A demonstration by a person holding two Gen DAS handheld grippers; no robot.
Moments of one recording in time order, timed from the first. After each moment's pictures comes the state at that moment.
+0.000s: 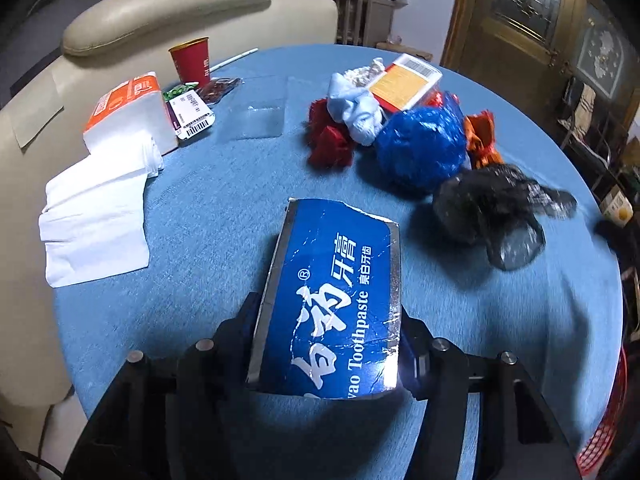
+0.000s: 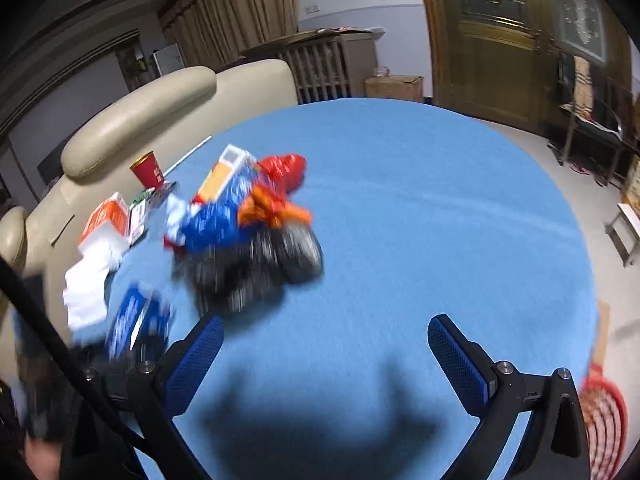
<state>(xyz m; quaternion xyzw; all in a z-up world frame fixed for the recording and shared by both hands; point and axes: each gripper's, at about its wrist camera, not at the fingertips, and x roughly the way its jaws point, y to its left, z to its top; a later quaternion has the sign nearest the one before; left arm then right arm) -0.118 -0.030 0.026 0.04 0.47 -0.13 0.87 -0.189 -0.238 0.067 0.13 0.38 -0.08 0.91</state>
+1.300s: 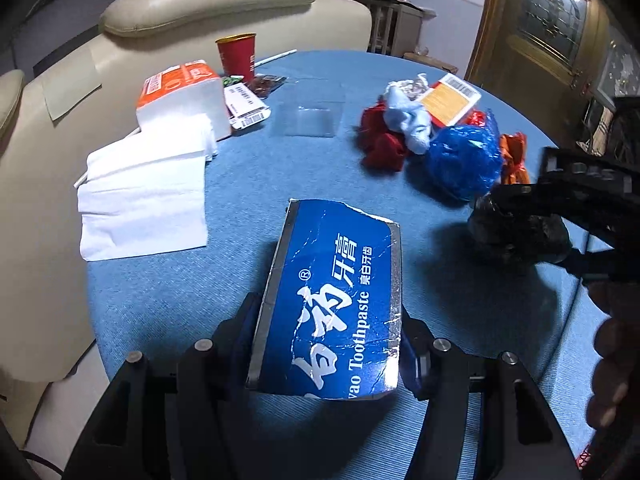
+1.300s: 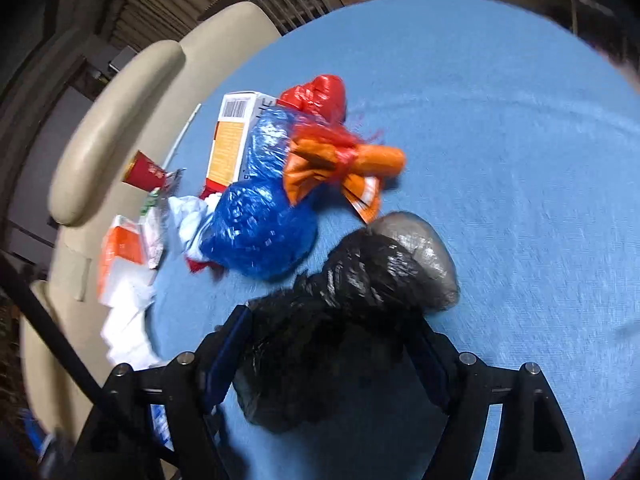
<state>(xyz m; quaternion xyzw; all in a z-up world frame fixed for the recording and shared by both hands) -0.123 0.012 0.030 0.01 0.47 -0.08 0.88 -0.102 -0.204 0.023 0.29 0.48 -0.05 0.83</state>
